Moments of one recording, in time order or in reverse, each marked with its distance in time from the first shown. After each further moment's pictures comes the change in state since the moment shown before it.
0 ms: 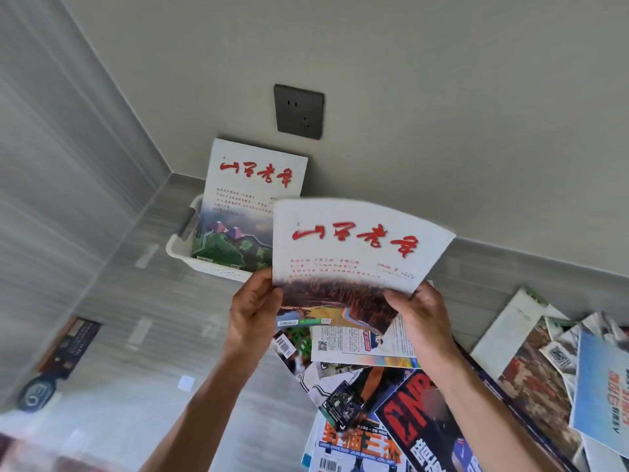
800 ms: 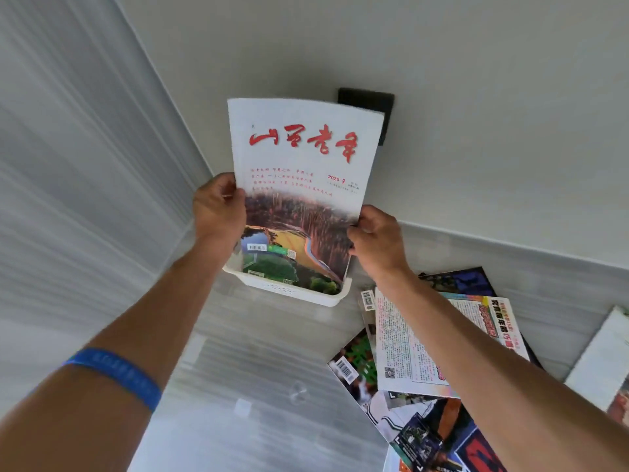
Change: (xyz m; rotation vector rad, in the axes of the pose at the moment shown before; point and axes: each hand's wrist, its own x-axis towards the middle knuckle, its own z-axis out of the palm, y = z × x) left_hand 0.178 0.084 -0.112 0.613 0.391 0.134; right_hand 0.099 -0.046 0.186 -0.303 -0.023 -0.099
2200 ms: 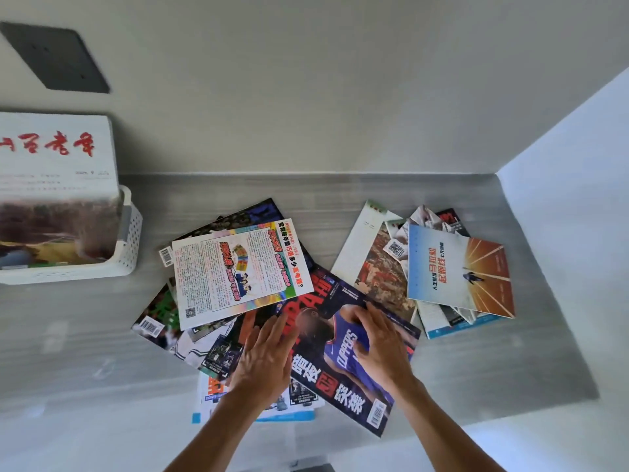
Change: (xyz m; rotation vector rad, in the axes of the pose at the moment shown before) left_hand -0.424 -0.013 0.167 0.621 -1.023 0.748; right_hand -0.292 0.207 -0.310 -0.837 -0.023 0.408
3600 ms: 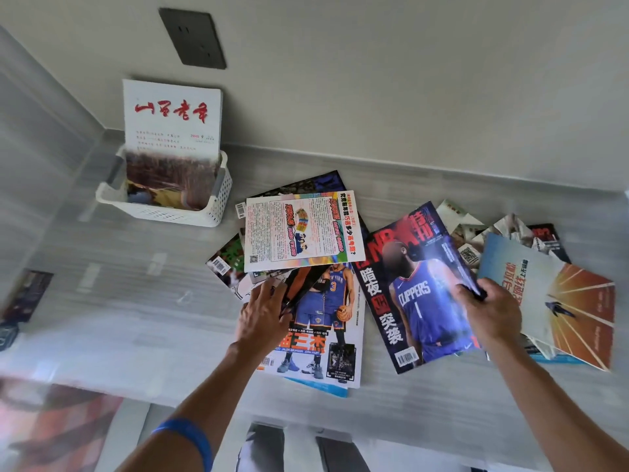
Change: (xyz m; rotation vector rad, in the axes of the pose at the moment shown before) left_hand -0.026 -0.050 -0.018 -0.055 0.082 -0.552; right_hand 0.058 0.041 -0.080 0.255 0.328 0.138
